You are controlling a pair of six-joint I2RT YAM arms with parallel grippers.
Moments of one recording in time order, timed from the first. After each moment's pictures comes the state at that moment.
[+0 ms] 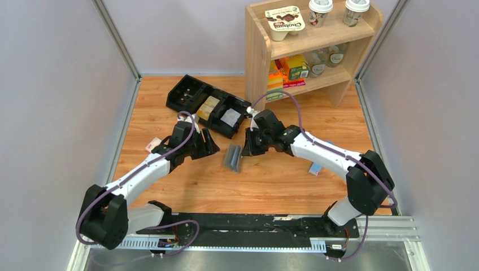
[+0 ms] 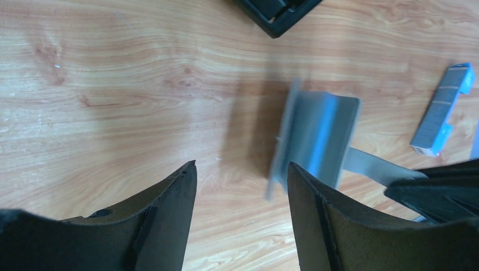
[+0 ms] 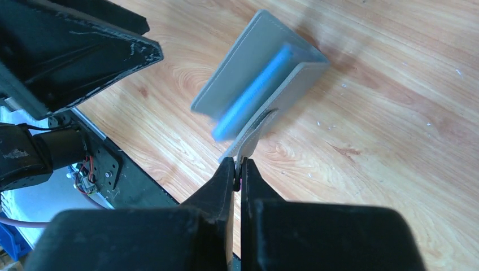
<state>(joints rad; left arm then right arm) -0.42 1.20 0.65 -0.22 0.14 -0.66 0.75 1.55 1.10 -0.38 -0.25 0.52</state>
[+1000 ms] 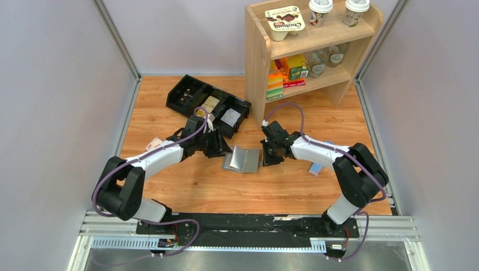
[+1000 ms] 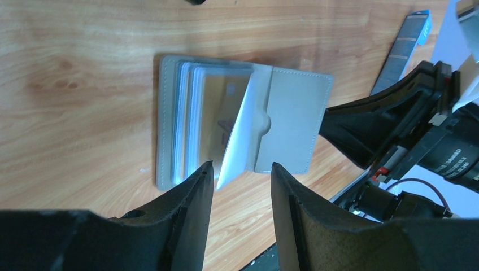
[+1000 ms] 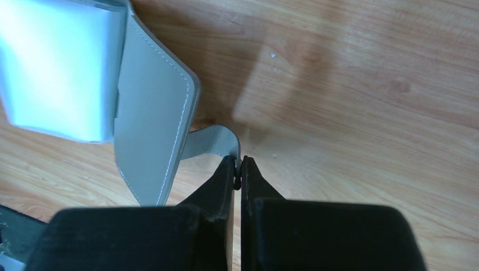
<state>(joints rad) -0.46 1.41 0.74 -0.15 0.38 -0.74 0.67 1.62 0.94 -0.42 -0.07 0.51</state>
